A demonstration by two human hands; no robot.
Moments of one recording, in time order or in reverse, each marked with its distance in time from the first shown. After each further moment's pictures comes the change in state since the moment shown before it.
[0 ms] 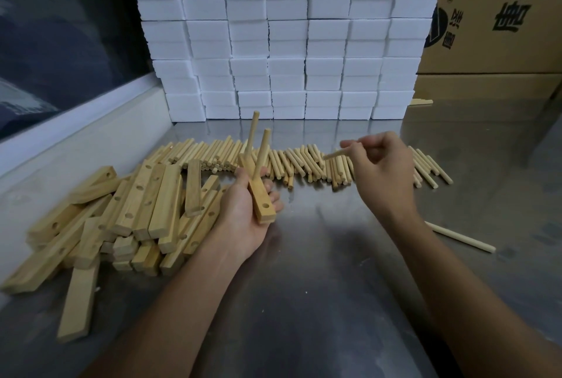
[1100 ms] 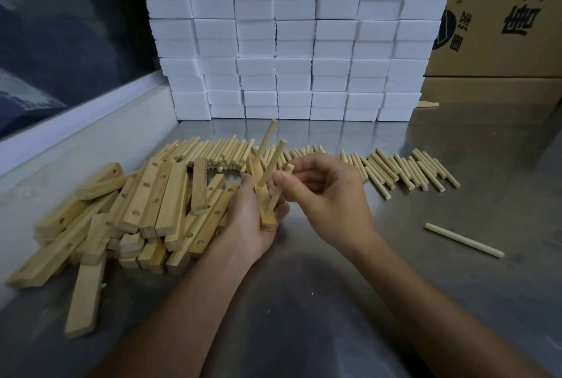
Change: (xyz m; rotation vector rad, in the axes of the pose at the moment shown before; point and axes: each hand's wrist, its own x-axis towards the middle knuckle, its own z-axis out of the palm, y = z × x) left_hand 0.005 -0.005 -0.004 0.118 0.074 0.000; right_hand -0.050 -0.021 0.041 0.301 -0.437 -0.122
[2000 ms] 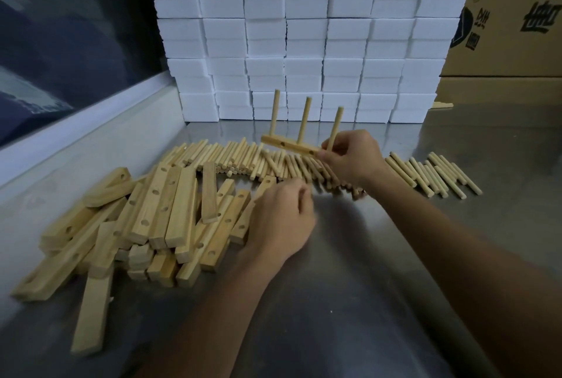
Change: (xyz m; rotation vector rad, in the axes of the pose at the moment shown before) left_hand 0.008 -0.011 -0.006 1.409 -0.006 0.943; right_hand 0.099 0.055 -0.040 -0.653 0.015 0.271
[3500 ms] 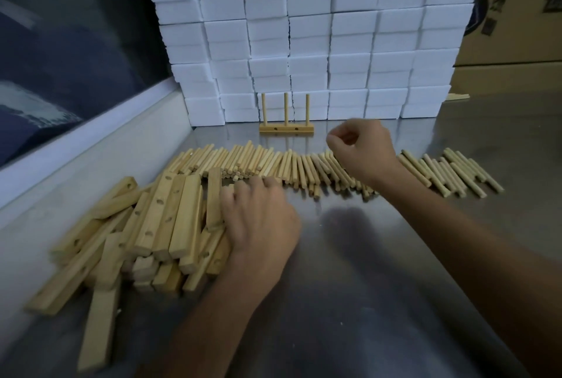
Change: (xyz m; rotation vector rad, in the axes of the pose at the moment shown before) left_hand 0.003 0.009 -0.026 0.733 -0.049 -0.202; right_hand -0.001 -0.008 -0.005 0.050 0.137 -0.147
